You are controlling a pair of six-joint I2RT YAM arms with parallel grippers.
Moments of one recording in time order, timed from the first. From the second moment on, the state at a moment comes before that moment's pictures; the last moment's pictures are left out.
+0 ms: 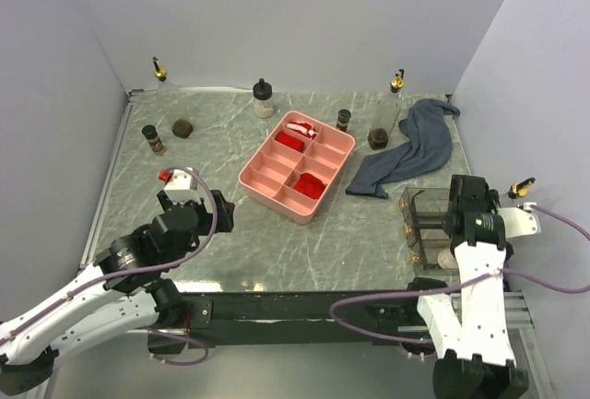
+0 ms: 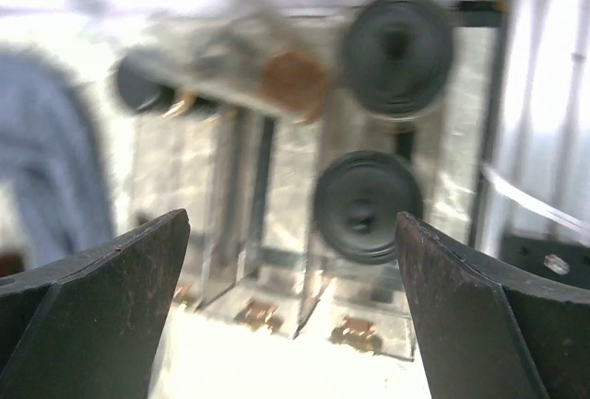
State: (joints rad) left arm -0.94 0.57 0.73 -0.62 -0.65 -0.60; right arm -0.19 0.78 0.84 -1.17 0.76 1.26
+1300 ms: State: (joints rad) left arm 0.06 1.23 0.98 -0.19 -0.37 -0.52; right arm 0.58 0.54 0.72 -0.44 -0.02 0.56
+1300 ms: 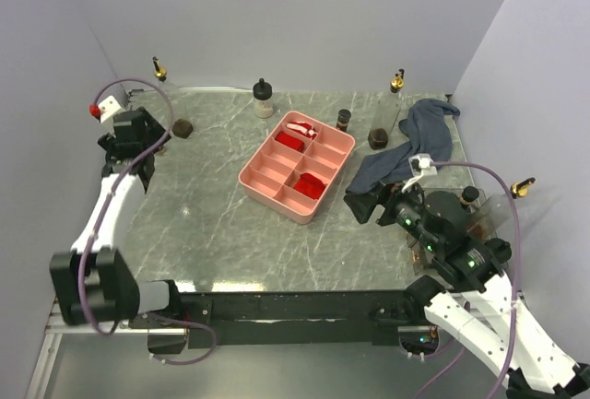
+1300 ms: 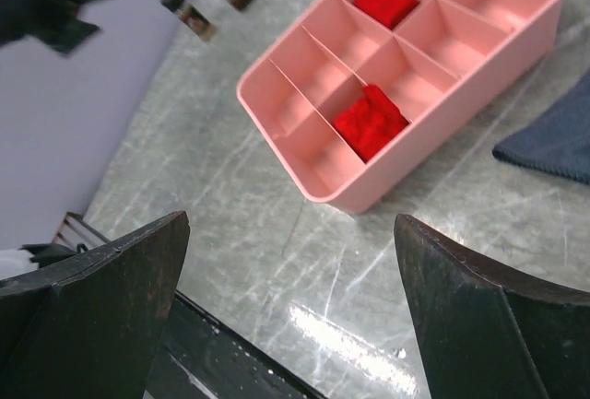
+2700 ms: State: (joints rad) left arm 0.20 1.89 1.34 -0.05 -0.26 -0.34; right arm 0.58 0.54 0.67 -0.37 -0.04 0.50
